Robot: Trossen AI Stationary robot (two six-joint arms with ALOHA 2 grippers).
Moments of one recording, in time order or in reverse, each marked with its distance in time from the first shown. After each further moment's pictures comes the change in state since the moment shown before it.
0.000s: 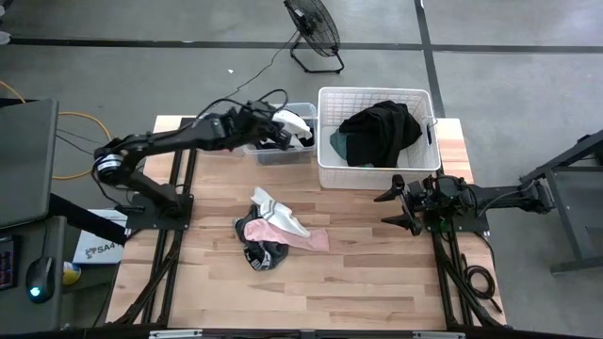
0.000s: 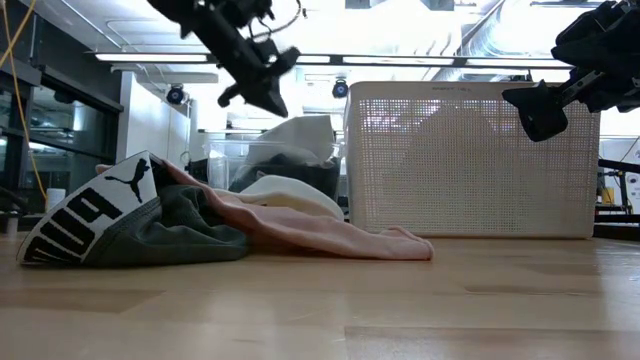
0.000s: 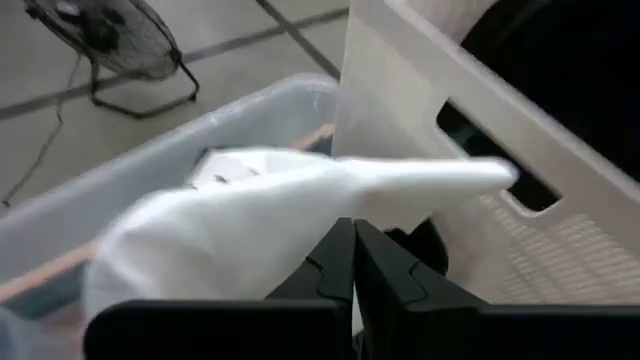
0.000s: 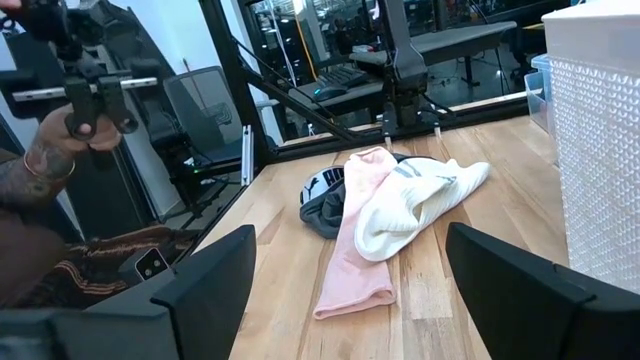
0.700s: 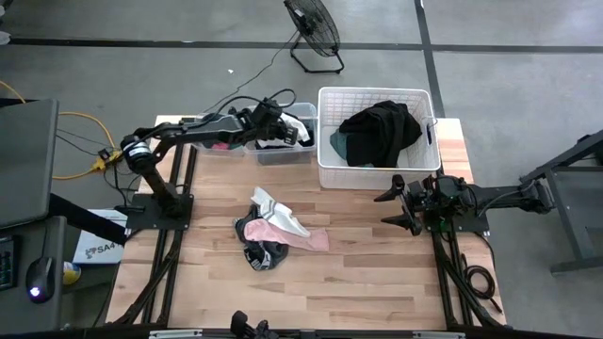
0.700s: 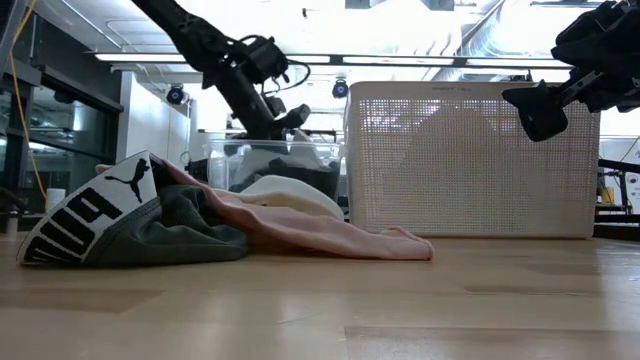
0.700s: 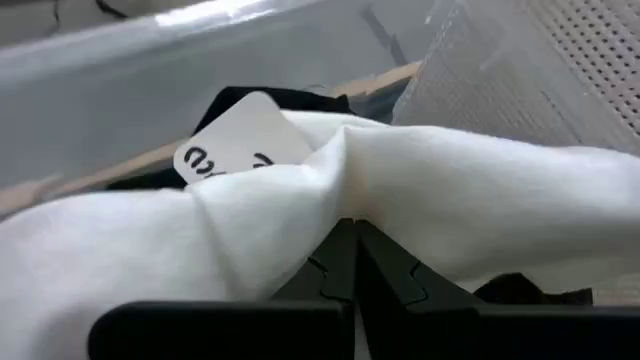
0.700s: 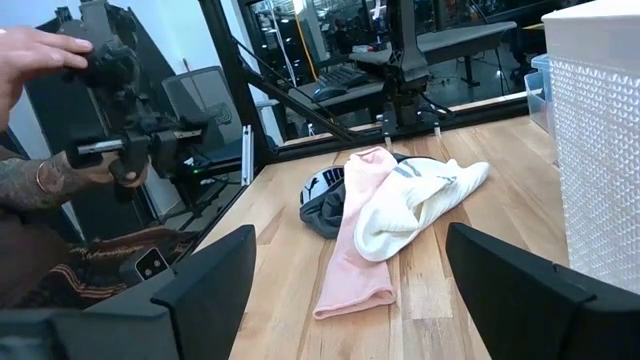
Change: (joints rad) left arm 0.126 0.249 0.001 0.101 0.102 -0.121; right arm 0.000 0.000 0.000 0.000 0.000 0.000
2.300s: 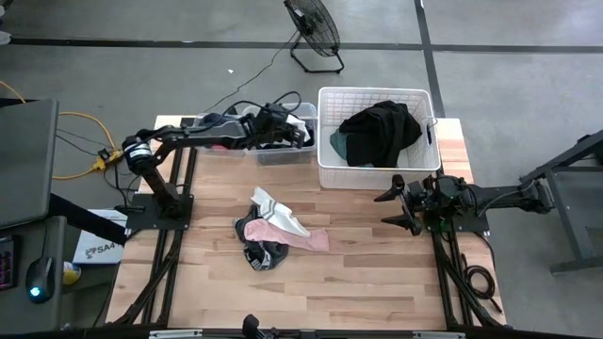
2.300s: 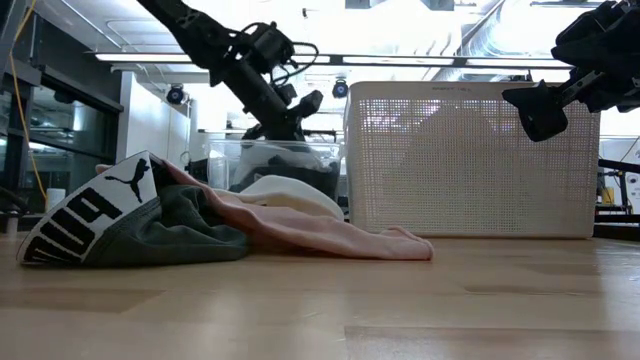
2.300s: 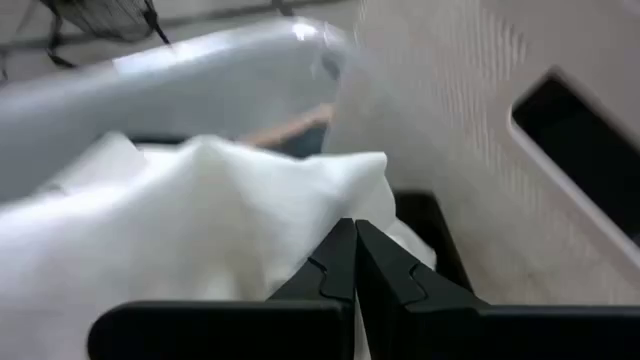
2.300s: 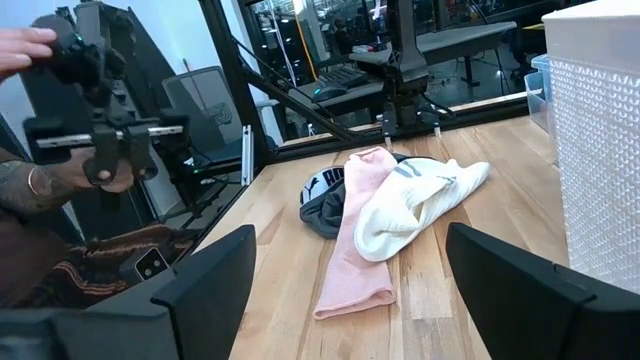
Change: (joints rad) left arm -0.064 0.000 -0.001 0.146 -0.013 0.037; right arm 0.000 0.000 0.000 0.000 0.000 0.000
